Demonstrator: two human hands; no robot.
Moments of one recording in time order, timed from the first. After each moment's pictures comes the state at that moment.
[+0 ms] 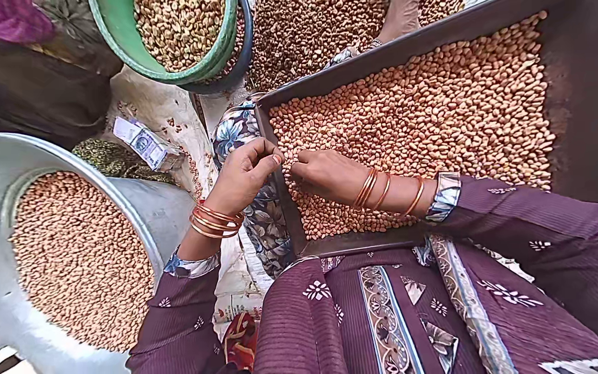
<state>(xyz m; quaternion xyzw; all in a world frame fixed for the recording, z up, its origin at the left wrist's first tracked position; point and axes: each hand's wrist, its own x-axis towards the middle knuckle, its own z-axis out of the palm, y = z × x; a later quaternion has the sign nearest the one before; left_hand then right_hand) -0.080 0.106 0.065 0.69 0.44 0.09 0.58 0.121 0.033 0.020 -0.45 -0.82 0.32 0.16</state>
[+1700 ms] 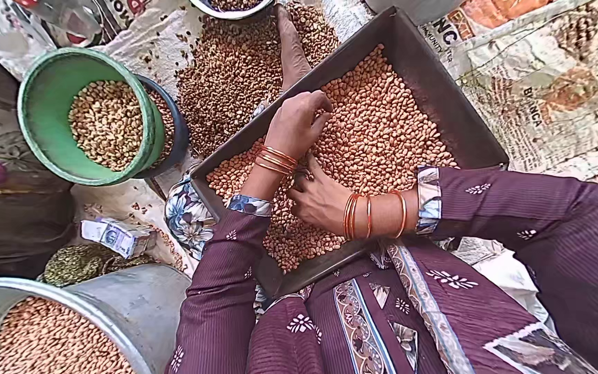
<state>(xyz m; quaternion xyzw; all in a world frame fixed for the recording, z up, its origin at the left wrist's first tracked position) 0.166 0.135 0.024 0.93 0.15 0.08 0.31 0.185 -0.016 0.060 -0.52 -0.81 0.24 -0.13</state>
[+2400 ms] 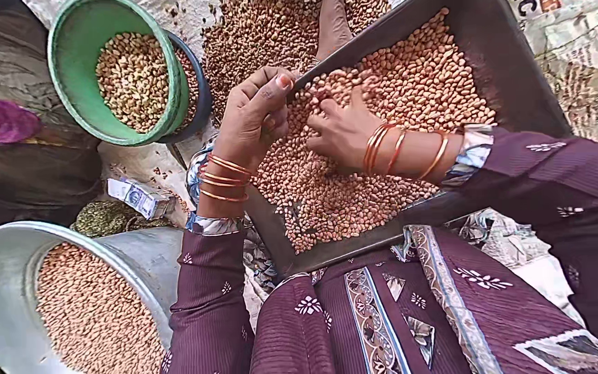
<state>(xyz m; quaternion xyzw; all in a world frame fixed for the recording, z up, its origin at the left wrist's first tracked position) 0.071 0.151 0.079 0.53 0.27 0.17 0.78 0.225 0.045 0.059 -0.58 -0.77 0.24 -0.14</state>
